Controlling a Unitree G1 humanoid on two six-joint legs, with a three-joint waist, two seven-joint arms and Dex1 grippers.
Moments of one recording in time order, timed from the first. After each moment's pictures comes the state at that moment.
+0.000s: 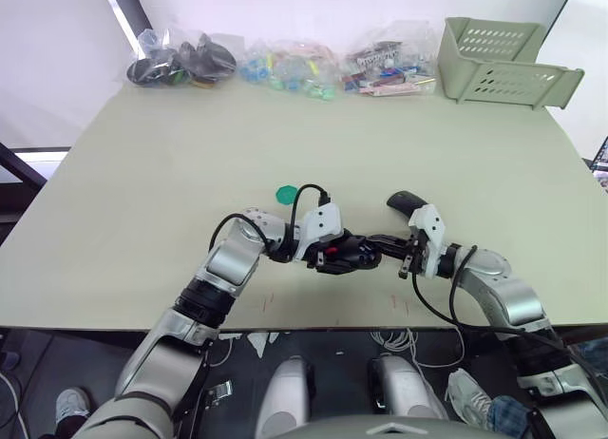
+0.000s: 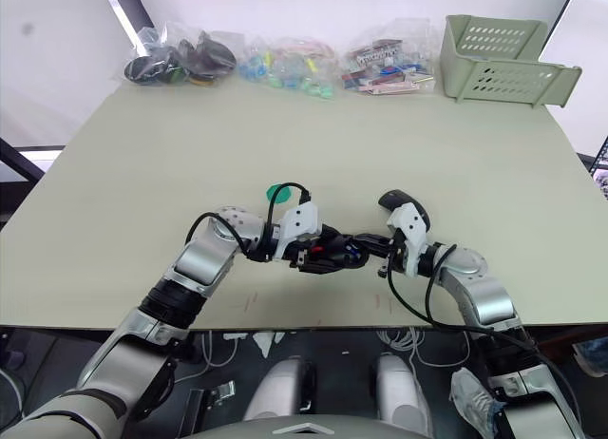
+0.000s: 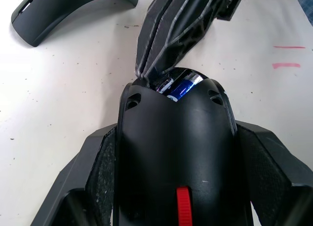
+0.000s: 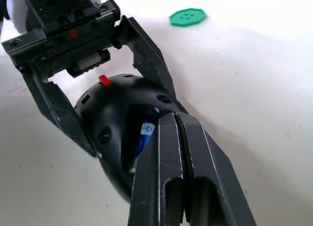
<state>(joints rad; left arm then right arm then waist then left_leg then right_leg) -0.57 0.47 -0.38 0.14 -0.06 0.31 -1.18 -0.26 -0.42 0.15 -0.02 0.40 0.37 0.89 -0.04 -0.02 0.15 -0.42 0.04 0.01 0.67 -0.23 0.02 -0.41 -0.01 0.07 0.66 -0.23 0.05</state>
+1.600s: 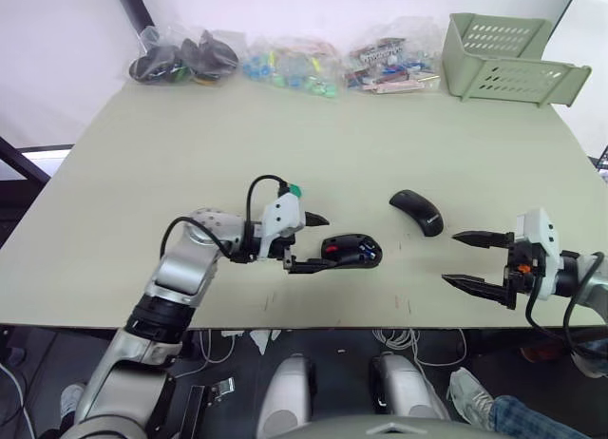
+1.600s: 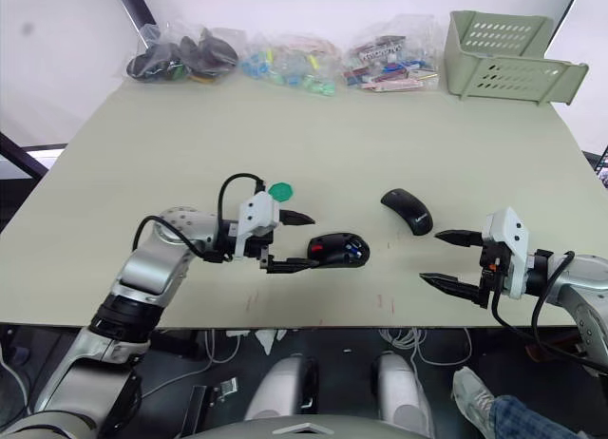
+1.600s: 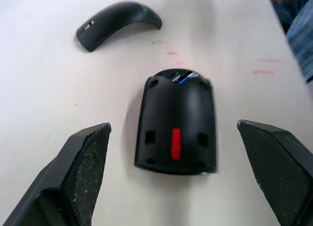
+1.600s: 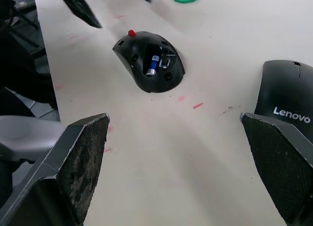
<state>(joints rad) -0.38 0.66 -0.15 -0.12 -0.26 0.36 -1.20 0.00 -0.83 -0.19 -0.28 0.58 0.43 1.12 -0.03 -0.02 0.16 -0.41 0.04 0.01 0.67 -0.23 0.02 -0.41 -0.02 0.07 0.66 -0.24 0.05</state>
